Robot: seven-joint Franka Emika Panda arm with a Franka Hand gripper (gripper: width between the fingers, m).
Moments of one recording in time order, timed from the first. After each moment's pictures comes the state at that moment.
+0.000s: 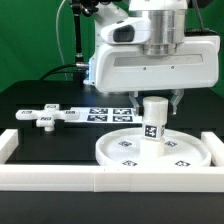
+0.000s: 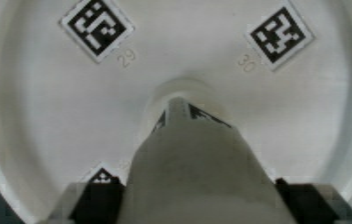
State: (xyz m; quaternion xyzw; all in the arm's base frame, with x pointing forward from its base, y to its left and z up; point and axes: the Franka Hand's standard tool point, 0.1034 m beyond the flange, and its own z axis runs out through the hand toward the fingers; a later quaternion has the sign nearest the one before) arm 0.561 0.039 0.075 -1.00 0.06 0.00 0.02
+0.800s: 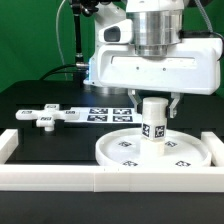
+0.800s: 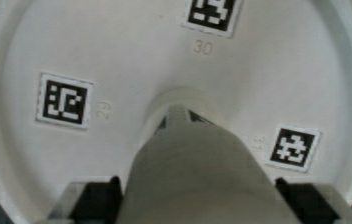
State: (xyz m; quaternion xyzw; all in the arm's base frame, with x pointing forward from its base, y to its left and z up) arm 0.560 0.040 0.074 -0.95 0.29 0.01 0.03
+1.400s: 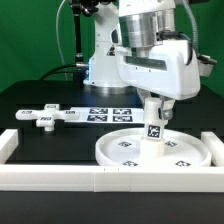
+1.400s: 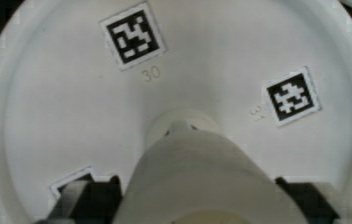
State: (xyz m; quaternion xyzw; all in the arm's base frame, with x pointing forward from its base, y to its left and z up) arm 0.558 0.047 0.073 -0.77 0.63 0.05 0.08
